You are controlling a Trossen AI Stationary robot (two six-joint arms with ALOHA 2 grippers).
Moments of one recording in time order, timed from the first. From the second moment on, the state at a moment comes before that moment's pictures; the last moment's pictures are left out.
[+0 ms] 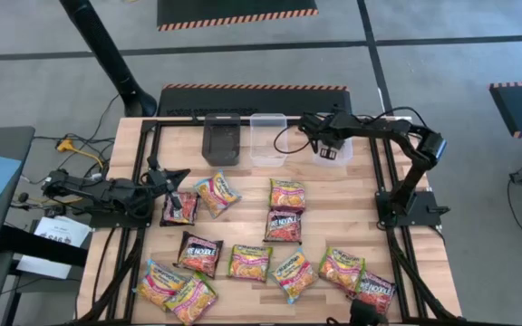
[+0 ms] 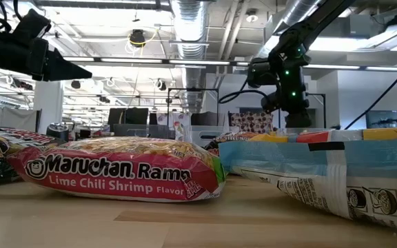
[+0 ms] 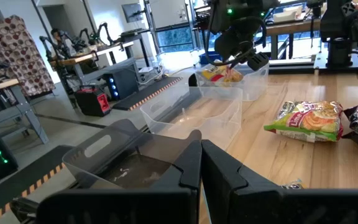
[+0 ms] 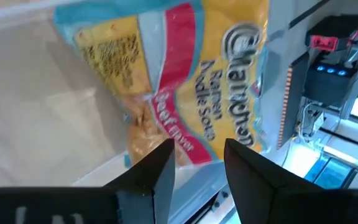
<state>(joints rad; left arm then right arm) -0.25 0.00 0.04 -0.01 -0.89 0.19 -0.61 1.72 1.12 -0.83 0.73 -0.33</state>
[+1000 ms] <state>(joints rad) -0.25 0.00 0.04 -0.01 -0.89 0.19 -0.81 1.72 1.19 -0.97 0.13 -0.18</state>
